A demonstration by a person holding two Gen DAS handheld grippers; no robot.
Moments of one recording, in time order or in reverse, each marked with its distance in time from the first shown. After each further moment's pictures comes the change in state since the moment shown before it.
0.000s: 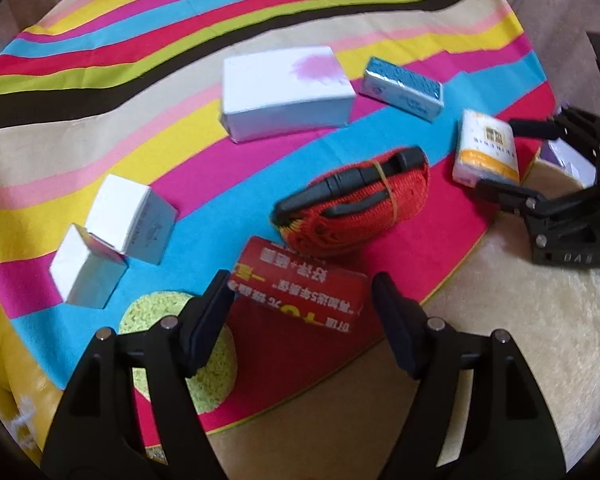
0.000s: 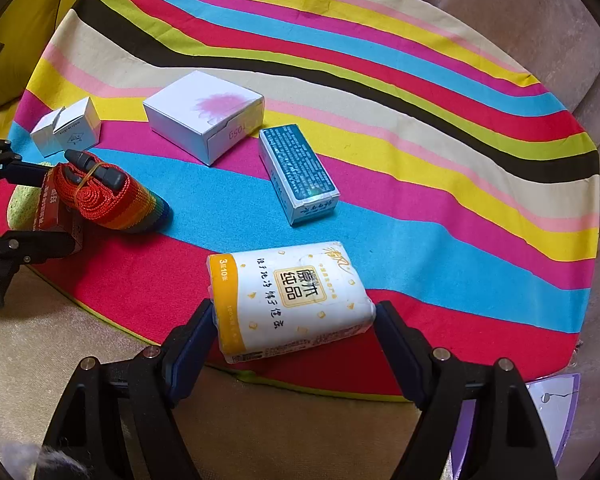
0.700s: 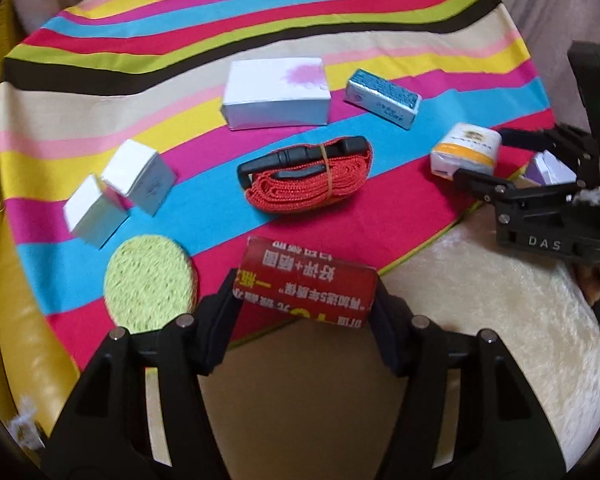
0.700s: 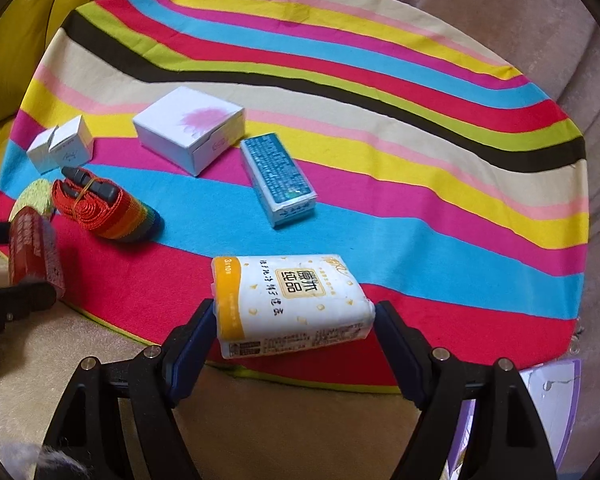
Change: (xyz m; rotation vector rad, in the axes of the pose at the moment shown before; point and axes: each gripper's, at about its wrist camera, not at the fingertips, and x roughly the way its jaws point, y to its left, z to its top) left arm -0.042 -0.032 -0.031 -0.161 -0.070 0.048; right arm -0.013 -0.011 -0.006 0.056 -0.032 -0.017
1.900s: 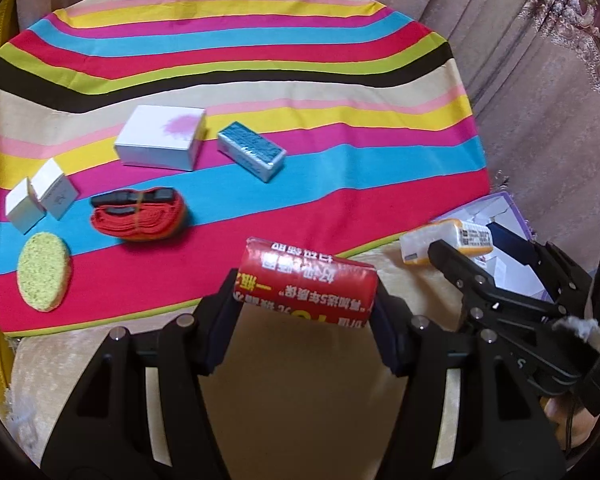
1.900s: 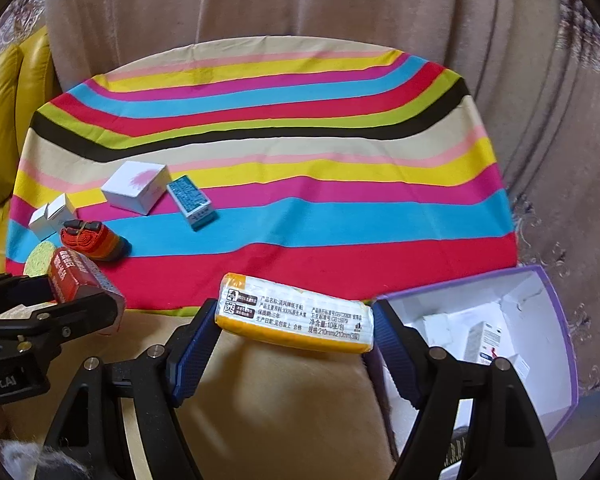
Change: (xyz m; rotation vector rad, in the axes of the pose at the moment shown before) left arm -0.021 -0.103 0.022 -0.130 -0.138 -0.179; right arm -0.088 -0.066 -0.072 0.290 -0.158 -0.067
